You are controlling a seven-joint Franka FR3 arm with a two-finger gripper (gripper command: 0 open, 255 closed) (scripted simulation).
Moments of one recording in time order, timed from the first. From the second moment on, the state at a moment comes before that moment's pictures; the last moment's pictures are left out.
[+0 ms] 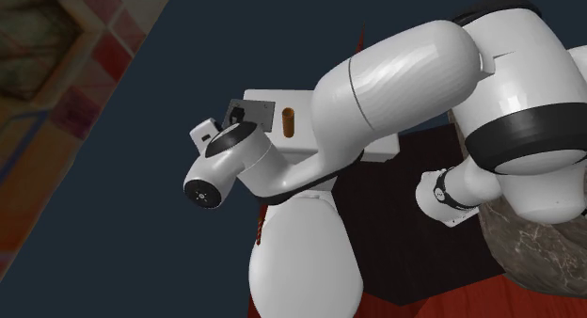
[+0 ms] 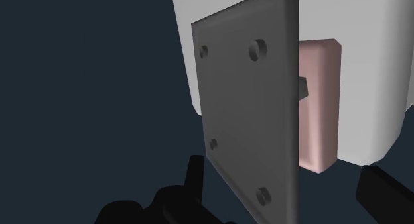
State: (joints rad) arm -0.23 0.53 -0.04 -1.79 -1.03 2.03 0.84
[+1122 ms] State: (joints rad) arm -0.28 0.50 0.02 -1.80 -1.03 1.94 0.68
